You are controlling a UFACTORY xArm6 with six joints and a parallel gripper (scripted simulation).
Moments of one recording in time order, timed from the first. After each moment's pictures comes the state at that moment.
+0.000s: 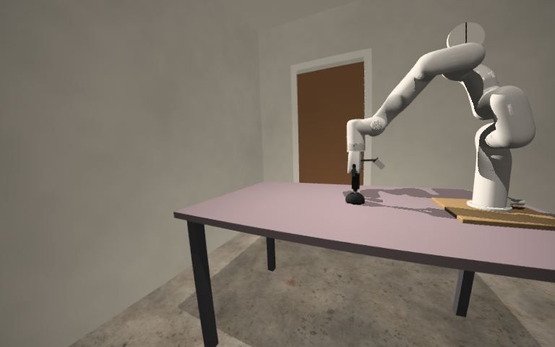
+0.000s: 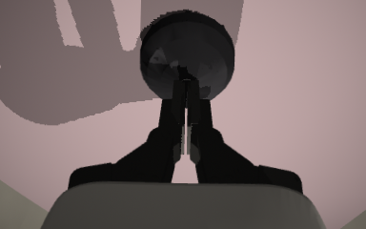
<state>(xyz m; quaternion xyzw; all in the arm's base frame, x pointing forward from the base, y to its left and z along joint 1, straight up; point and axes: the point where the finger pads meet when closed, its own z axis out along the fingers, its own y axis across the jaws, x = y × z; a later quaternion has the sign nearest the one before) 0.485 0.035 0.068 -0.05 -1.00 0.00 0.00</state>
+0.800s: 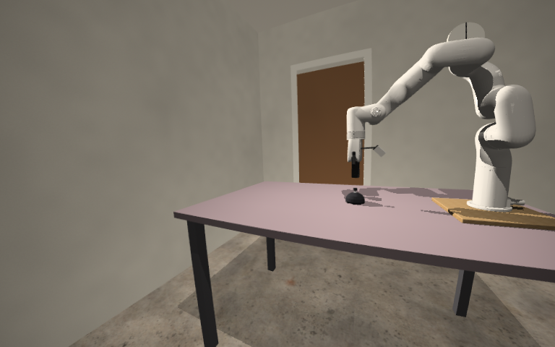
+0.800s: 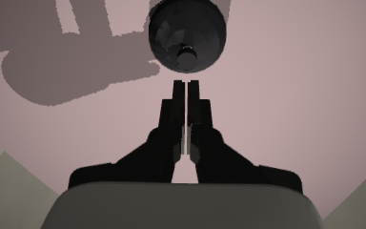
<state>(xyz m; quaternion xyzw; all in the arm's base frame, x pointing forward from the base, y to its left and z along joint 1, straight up) 0.486 0.036 0.121 -0.05 -1.00 0.00 0.00</state>
